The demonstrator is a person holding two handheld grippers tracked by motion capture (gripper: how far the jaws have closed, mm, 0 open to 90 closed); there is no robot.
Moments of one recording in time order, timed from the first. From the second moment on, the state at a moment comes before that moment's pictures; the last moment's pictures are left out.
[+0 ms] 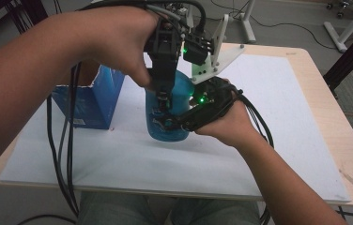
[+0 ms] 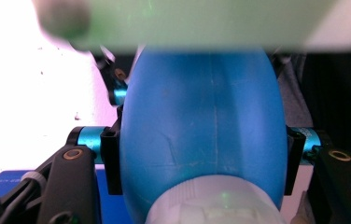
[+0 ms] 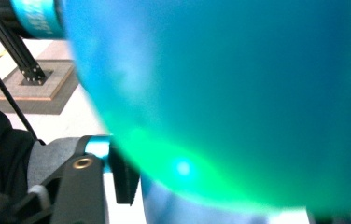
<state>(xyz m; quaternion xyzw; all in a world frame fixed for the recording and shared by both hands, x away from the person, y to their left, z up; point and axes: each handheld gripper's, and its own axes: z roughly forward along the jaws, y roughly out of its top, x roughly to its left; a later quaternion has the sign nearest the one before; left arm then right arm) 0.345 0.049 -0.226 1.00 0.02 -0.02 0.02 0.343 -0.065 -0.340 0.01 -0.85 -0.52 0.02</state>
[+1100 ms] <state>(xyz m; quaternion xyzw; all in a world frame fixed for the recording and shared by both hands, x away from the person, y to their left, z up) 0.357 0.078 -0.188 0.99 0.10 -0.03 0.02 0.349 -0.127 -0.306 0.02 -0.92 -0.39 -0.04</state>
